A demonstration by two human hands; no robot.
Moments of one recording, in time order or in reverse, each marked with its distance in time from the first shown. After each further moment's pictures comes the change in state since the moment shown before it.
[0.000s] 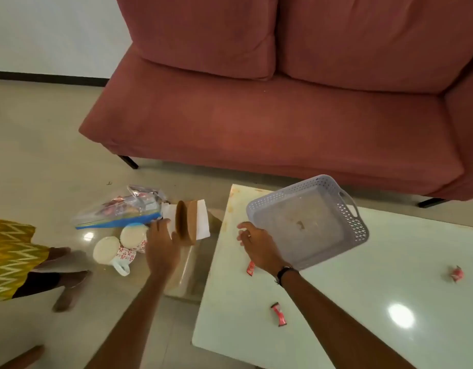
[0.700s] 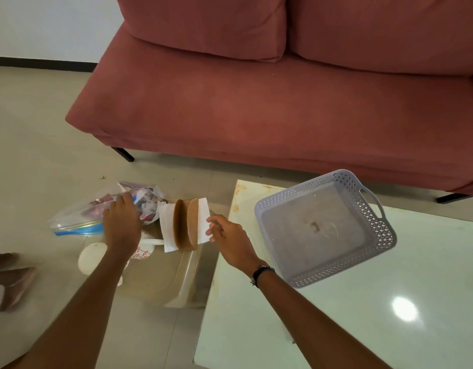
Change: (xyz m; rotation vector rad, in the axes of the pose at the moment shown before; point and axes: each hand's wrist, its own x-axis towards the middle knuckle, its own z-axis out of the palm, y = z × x) left_hand 0.109 -0.050 -0.009 0.524 0.040 0.166; right_hand 0.056 -0.024 0.061 0.166 -0.088 -0.074
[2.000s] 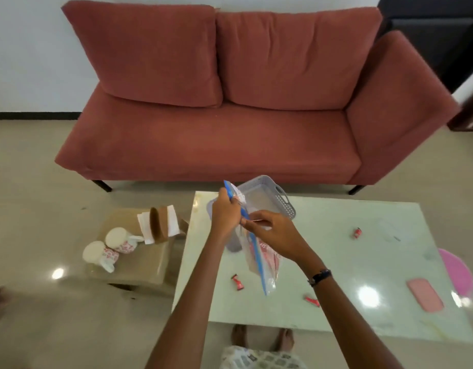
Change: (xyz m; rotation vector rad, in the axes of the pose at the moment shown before) left_hand -0.212 0.270 -0.269 -1.110 -0.456 -0.060; right_hand -0.305 -0.104 -0.212 -0.071 0.243 -0.014
